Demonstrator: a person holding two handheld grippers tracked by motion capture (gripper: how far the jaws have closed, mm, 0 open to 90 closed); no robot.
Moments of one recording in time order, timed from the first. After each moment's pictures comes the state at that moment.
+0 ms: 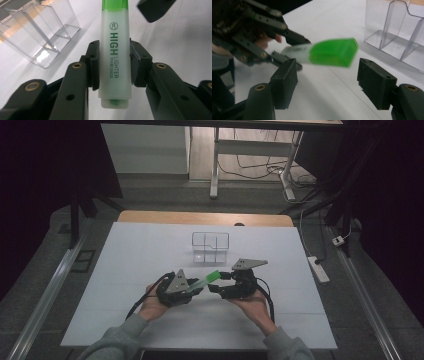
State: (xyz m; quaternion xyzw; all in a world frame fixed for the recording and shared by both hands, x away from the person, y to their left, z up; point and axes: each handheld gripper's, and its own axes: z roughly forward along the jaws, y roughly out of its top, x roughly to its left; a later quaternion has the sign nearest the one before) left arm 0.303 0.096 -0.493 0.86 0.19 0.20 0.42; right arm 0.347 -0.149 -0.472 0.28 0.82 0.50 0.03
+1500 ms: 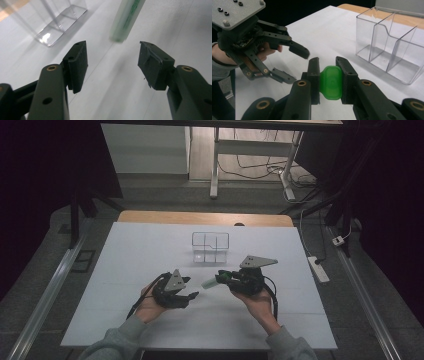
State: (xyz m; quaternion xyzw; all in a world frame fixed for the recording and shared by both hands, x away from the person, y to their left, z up) left arm 0.301 0.113 -0.496 0.86 0.25 0.19 0.39; right arm 0.343 -0.163 -0.452 0.27 0.80 0.53 0.06
